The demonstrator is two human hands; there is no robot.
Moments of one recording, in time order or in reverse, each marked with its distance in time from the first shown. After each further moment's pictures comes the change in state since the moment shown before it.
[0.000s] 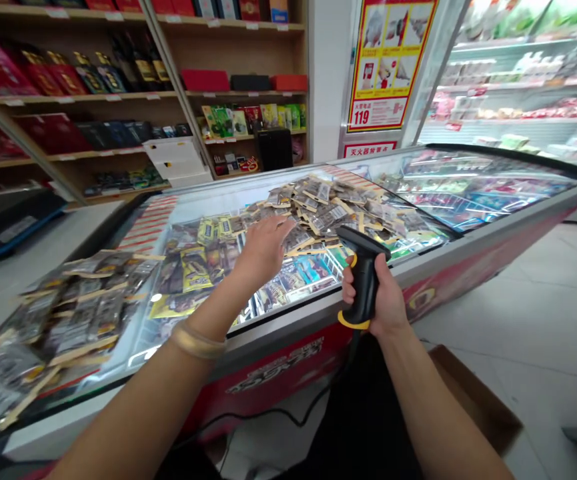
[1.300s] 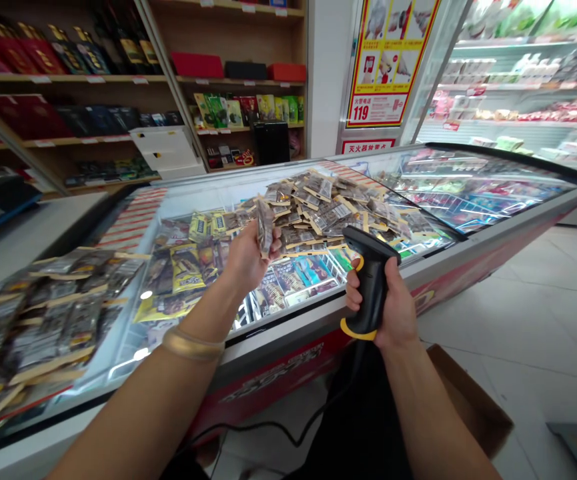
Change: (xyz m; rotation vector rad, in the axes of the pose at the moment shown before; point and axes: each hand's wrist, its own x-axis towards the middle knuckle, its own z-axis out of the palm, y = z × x) left_hand 0.004 0.000 0.003 -1.670 0.164 -0.664; right_hand -0.006 -0.001 0.006 0.016 0.040 0.008
